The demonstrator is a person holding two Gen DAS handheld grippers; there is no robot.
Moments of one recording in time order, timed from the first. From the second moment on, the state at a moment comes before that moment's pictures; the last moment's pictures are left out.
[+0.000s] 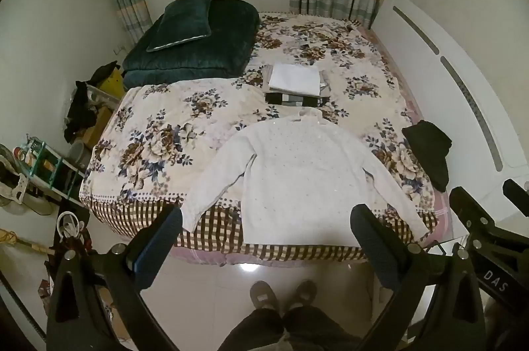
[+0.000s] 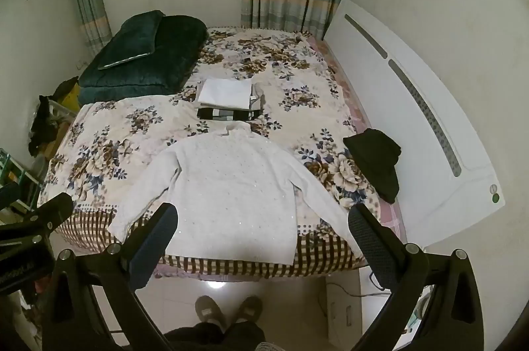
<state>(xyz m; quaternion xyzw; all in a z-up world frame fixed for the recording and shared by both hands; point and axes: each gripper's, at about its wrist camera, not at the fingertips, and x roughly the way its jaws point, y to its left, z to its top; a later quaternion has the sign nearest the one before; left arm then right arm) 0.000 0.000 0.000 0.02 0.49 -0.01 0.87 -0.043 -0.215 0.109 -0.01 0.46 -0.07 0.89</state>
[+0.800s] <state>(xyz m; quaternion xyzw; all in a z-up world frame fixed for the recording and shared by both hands) -0.001 -0.002 0.016 0.02 0.48 -0.01 0.88 -0.043 -0.222 0.132 -0.01 0.44 -0.07 0.89</state>
